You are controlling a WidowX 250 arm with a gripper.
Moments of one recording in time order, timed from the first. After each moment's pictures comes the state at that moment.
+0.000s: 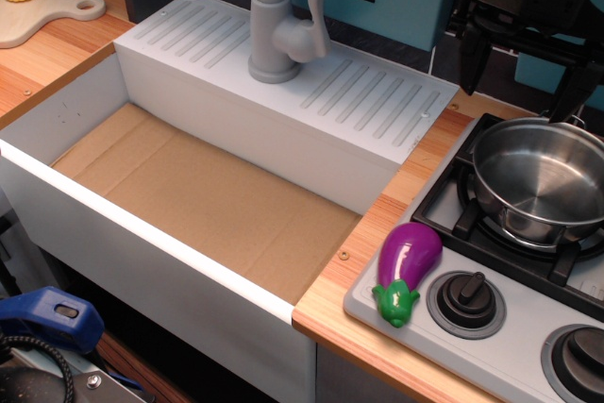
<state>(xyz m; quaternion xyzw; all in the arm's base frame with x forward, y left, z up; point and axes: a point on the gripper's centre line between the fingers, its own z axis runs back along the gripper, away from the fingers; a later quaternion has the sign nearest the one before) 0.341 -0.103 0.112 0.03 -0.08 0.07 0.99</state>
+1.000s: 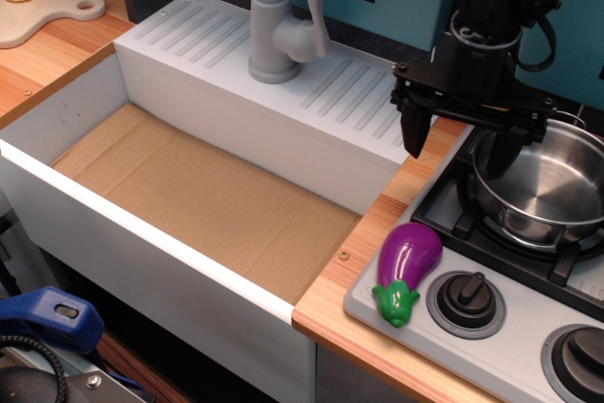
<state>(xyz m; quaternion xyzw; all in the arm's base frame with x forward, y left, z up) 0.330 -0.081 0.053 0.00 -0.07 0.09 0.99</state>
